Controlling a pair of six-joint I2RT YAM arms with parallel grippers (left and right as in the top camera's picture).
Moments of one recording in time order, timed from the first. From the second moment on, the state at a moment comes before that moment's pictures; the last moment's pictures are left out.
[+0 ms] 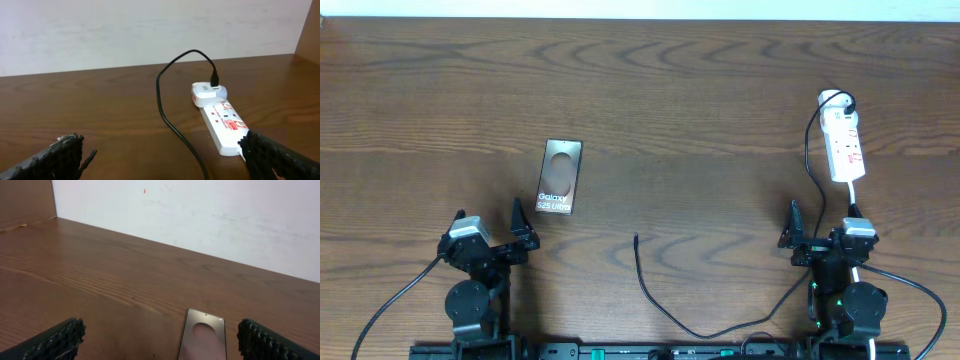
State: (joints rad) left arm 0.13 0.01 0.02 -0.12 -0.01 -0.19; right arm -0.06 0.01 0.01 -0.07 -0.02 0.07
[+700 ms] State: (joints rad) left arm 0.13 0.11 0.13 -0.17 0.04 -0.19; right arm -0.06 0.02 0.01 -0.07 -0.02 0.07
